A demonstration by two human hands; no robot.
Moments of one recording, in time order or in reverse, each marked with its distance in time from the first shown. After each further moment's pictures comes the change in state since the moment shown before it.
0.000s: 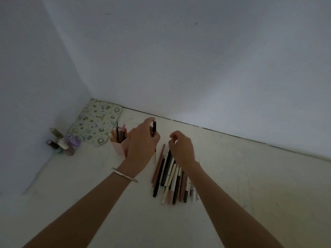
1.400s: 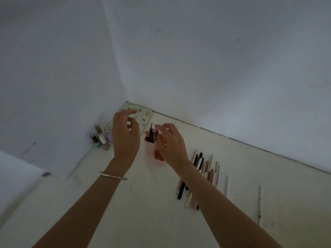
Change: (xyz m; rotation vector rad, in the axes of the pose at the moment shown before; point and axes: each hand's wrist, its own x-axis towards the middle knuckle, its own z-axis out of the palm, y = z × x) left_hand -0.005 -0.062 -0.104 -0.214 0.531 0.062; right_hand -0.027 -0.109 0.049 0.073 0.138 -0.662
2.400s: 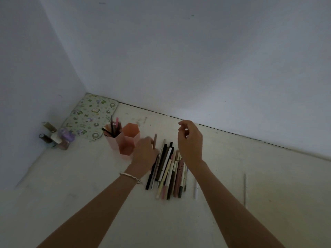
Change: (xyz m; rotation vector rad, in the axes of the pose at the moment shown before) left_hand -0.098 0.006 0.125 0.345 -0.780 -0.282; right_hand -0.043 0.099 -0.091 0.018 0.198 0.503
